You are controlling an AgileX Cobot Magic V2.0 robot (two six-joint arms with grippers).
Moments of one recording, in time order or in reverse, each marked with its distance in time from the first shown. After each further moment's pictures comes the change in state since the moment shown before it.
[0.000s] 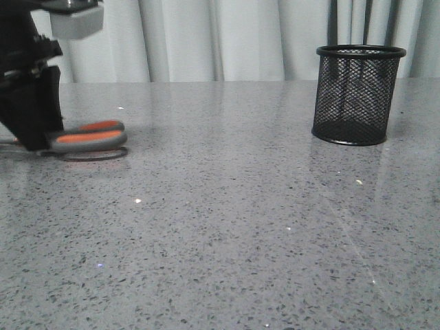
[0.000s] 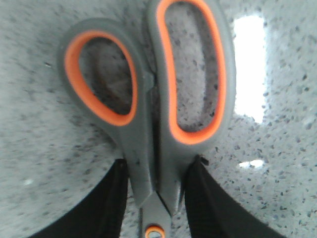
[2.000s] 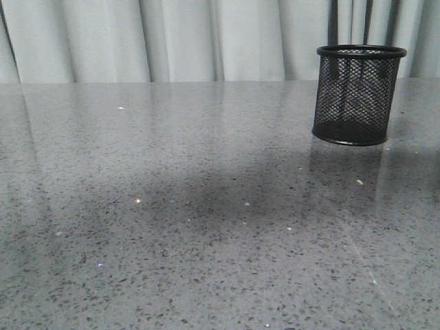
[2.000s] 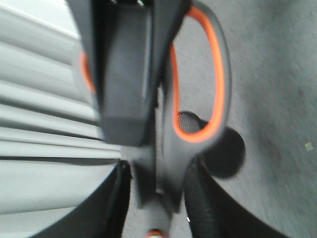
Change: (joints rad) left arm -0.635 -0.383 0.014 -0.115 -0.617 -0.089; right arm 0.039 0.787 -0.454 0.879 0.248 -0.601
